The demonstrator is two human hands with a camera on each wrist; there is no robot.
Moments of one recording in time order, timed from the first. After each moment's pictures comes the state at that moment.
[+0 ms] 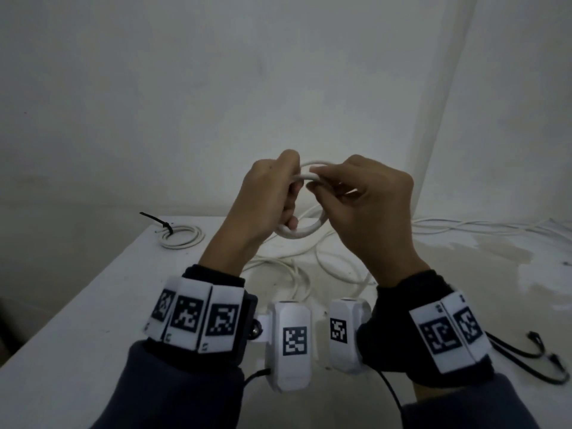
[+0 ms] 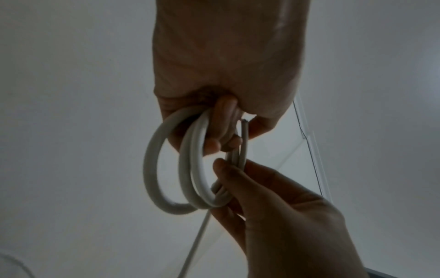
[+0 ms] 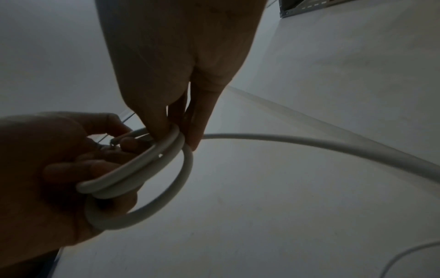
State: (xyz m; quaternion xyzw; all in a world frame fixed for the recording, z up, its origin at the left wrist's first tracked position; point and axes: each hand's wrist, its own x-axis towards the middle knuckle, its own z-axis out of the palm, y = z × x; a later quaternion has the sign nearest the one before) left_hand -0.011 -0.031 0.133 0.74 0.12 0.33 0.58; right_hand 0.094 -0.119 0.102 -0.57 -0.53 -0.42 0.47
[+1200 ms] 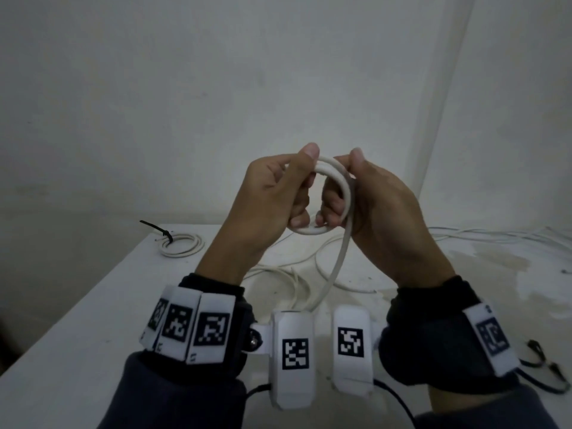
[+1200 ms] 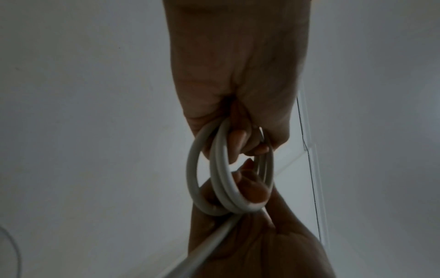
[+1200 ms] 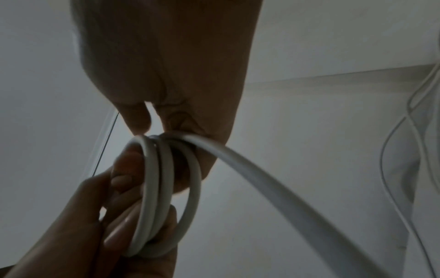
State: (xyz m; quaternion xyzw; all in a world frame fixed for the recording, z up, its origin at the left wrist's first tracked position) left_hand -0.013 -0.035 0.135 0.69 -0.02 0.38 0.61; right_hand 0.085 -0.134 0.120 -0.42 -0.51 0.21 0.72
